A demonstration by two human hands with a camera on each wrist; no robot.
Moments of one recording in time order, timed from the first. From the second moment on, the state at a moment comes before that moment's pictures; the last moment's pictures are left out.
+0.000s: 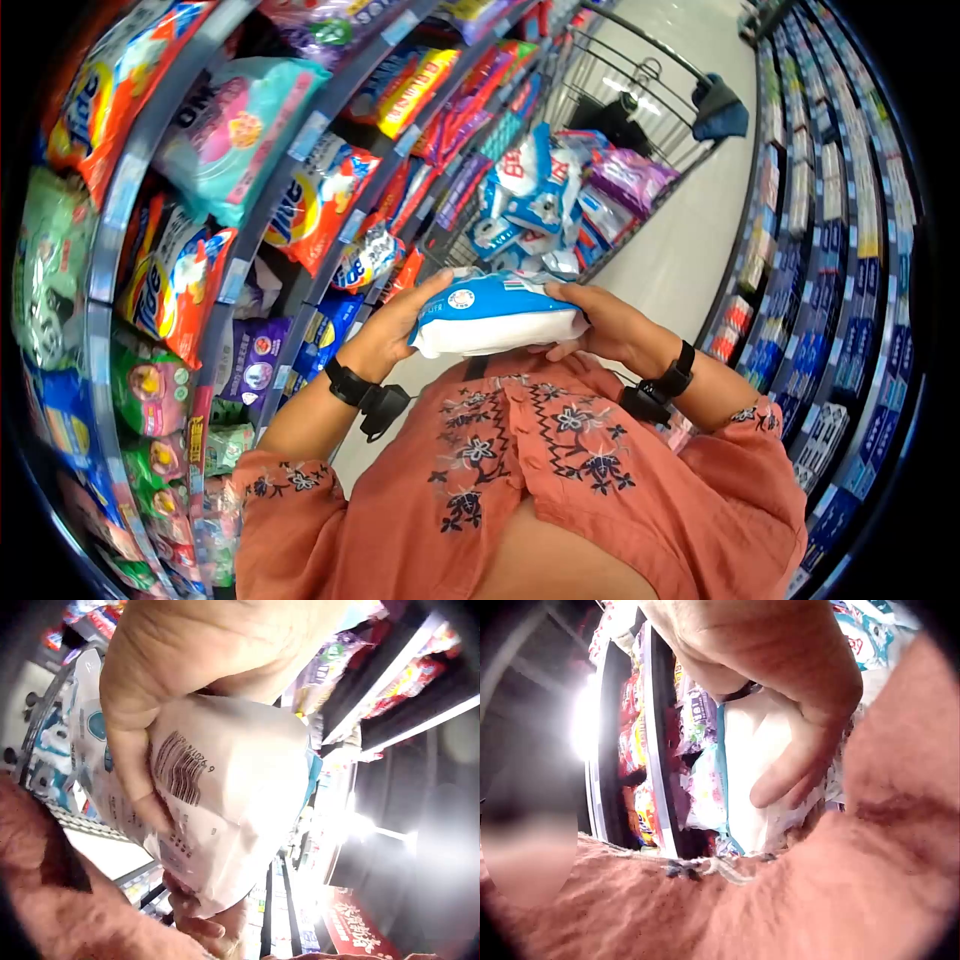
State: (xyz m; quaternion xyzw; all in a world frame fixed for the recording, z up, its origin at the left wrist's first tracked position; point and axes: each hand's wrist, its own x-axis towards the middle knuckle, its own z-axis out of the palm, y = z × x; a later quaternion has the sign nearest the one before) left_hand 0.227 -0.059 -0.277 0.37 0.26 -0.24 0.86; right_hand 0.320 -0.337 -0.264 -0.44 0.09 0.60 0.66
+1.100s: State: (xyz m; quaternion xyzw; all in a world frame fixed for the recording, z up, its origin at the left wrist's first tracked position) left_hand 0.291 -0.086 -0.132 0.63 0.07 0.13 0.76; right_hand 0.395 -0.355 -0.153 -0.56 -0.23 0.31 0.74
